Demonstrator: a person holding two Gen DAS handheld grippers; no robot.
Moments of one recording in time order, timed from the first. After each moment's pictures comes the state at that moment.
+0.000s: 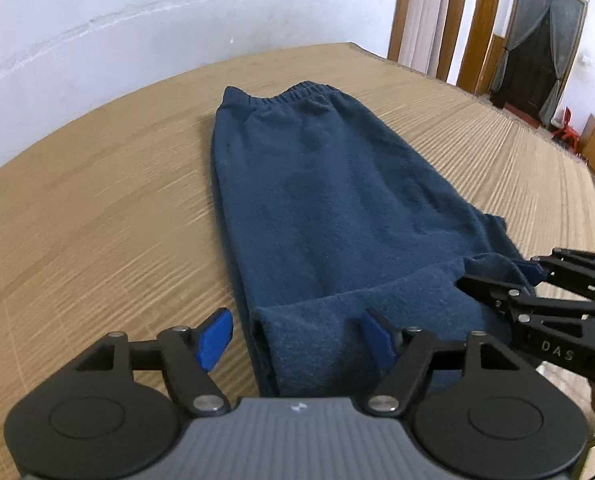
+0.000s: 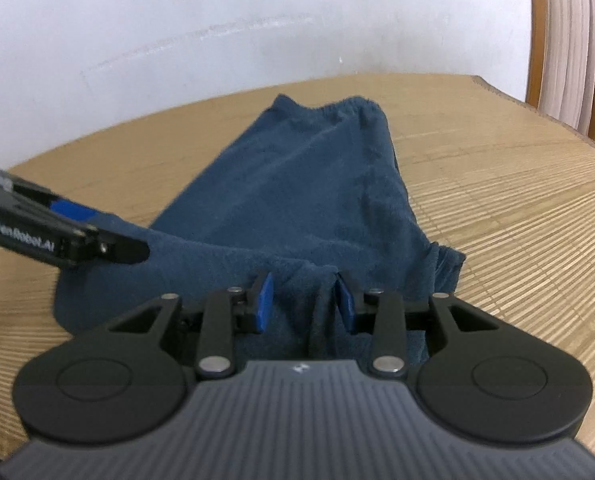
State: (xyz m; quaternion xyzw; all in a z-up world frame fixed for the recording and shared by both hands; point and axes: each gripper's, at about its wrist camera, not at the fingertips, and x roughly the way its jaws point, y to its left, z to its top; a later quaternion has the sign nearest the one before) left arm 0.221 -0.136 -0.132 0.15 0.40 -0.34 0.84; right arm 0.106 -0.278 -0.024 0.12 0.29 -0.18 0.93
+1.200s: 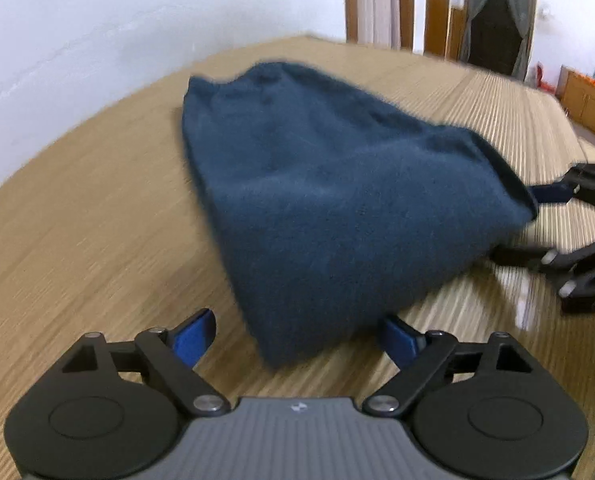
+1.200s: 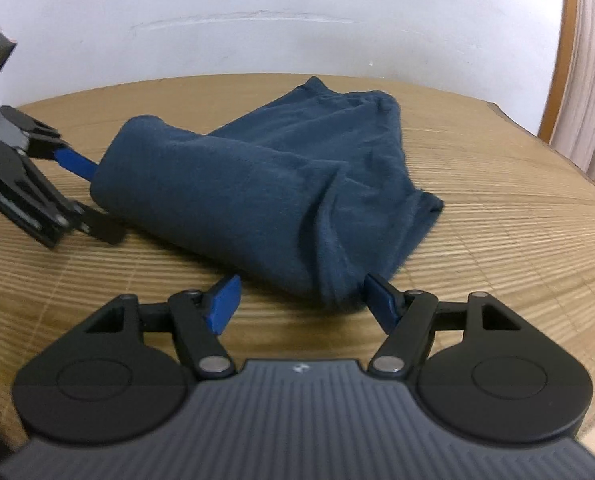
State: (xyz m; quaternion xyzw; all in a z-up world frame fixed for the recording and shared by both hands) left arm 0.185 -0.131 -0.169 0.22 0.35 -0.37 0.83; right arm 0.035 -0.234 -0.046 0.01 0.29 -0.14 0.94
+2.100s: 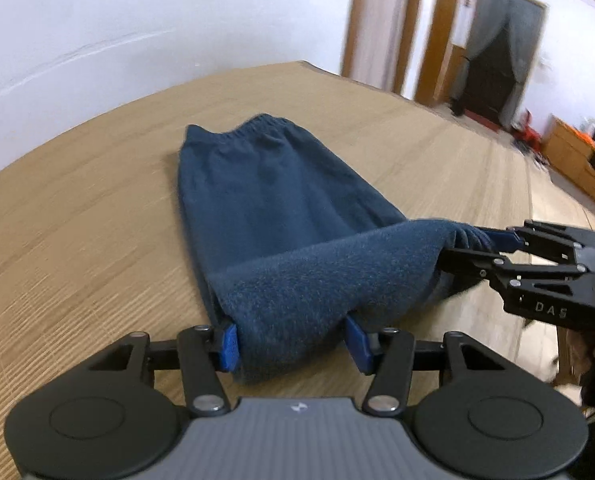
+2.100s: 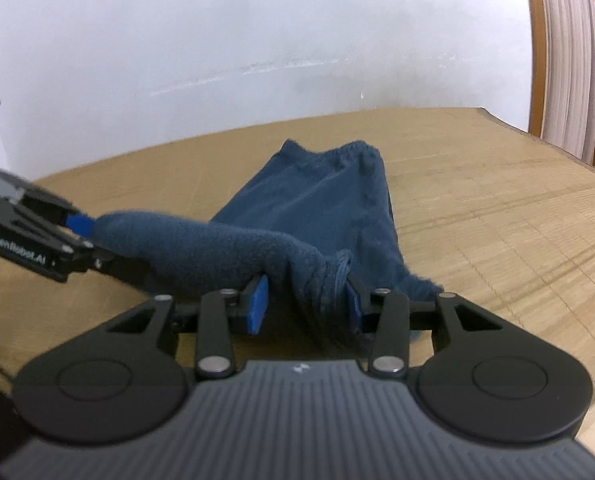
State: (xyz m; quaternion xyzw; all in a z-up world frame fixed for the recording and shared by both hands) left arm 0.193 -0.125 -0.097 0.13 0.38 -0.39 0.83; right arm 0.010 -0.223 0.014 0.10 0.23 -0.14 0.96
